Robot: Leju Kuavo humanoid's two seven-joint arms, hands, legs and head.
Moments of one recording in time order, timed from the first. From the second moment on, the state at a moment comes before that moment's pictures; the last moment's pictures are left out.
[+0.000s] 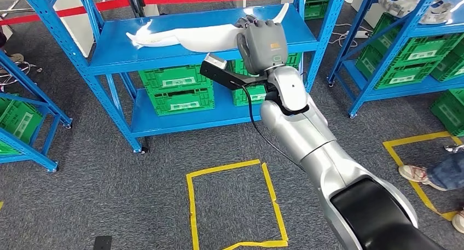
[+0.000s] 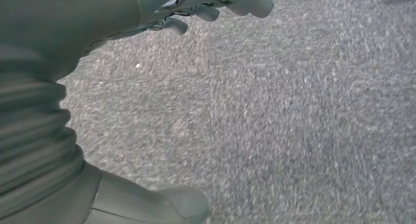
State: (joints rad) left arm -0.17 -0.12 1.11 -0.21 -1.00 0.28 -0.43; right arm -0.98 0.13 0.49 -0.63 1.12 -0.21 -0.26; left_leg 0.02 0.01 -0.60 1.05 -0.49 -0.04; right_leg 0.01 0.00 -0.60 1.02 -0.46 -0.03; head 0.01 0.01
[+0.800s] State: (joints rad) left arm -0.18 -0.13 1.10 -0.20 -0.99 0.28 -0.42; right arm -1.01 0.05 0.42 -0.65 1.14 -0.19 -0.24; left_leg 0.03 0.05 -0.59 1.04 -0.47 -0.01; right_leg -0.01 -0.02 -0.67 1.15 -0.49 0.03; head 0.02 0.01
